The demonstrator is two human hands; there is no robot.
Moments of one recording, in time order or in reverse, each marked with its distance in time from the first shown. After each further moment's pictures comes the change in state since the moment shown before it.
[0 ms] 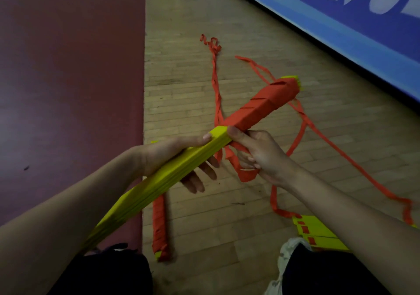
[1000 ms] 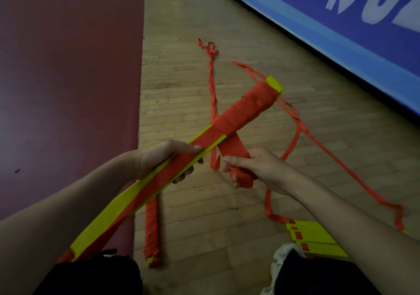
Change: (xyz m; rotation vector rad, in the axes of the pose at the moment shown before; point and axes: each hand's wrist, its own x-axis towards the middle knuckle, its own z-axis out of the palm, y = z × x) left_hand 0.003 0.000 -0.001 0.000 0.121 -0.004; right_hand -0.007 0.010 -0.033 -0.287 -0.091 0.176
